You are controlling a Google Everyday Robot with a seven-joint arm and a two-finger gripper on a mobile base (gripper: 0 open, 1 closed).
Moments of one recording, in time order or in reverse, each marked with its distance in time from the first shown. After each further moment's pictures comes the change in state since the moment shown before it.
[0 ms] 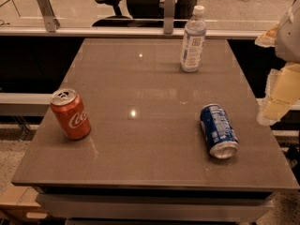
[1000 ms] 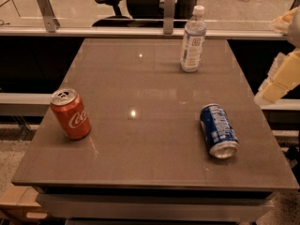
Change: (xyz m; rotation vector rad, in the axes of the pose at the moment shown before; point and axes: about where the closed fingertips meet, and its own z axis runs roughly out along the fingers) arm 0.004 -0.038 -0.007 0.116 -0.131 0.108
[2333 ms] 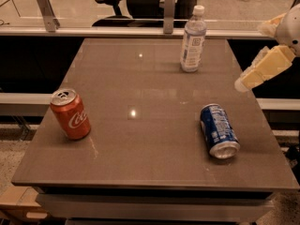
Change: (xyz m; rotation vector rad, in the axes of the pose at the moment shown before) arm -0.017 -0.031 0.035 -0.040 -0.252 0.149
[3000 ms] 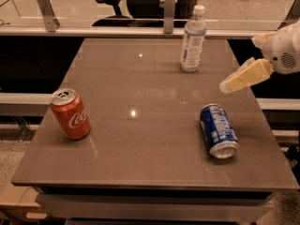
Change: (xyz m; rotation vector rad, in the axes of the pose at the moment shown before) arm 0.016 -0.019 0.042 0.075 -0.129 0.120
